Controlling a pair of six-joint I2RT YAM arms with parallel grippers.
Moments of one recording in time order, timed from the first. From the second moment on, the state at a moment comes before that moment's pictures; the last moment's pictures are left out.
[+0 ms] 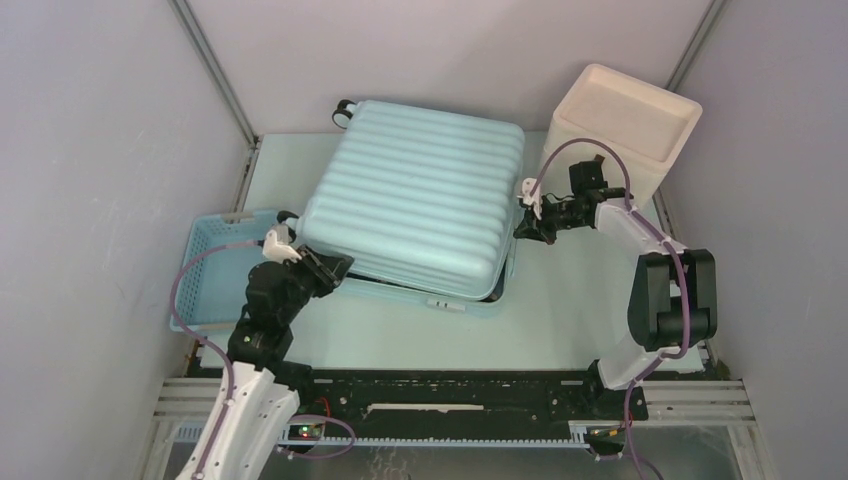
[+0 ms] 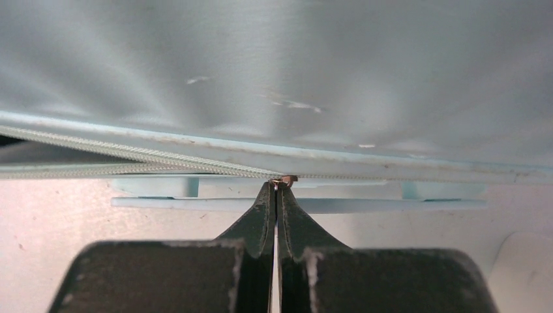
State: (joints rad) left arm -0.16 0.48 0.43 -0.26 0.18 -0.78; right arm 0.09 1.64 1.15 -0.62 -0.93 -1.15
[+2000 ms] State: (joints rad) left arm -1.33 2.05 1.74 -0.71 -0.76 -0.43; right arm 0.05 1.64 1.13 -0.42 -0.84 -0.63
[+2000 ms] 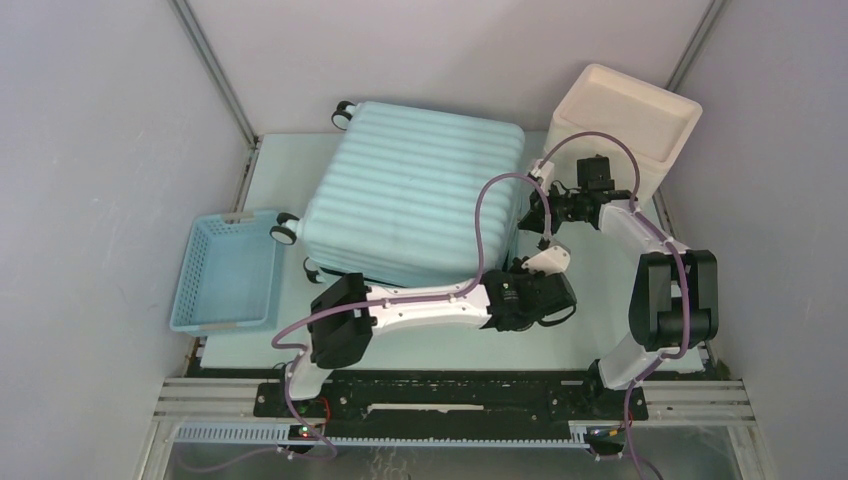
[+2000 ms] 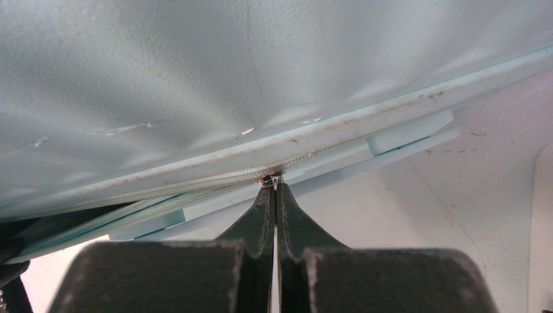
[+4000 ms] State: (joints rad) left arm -1.38 0.96 0.72 -0.55 -0.28 0.33; right arm 0.01 1.73 1.28 -0.52 -0.77 -0.76
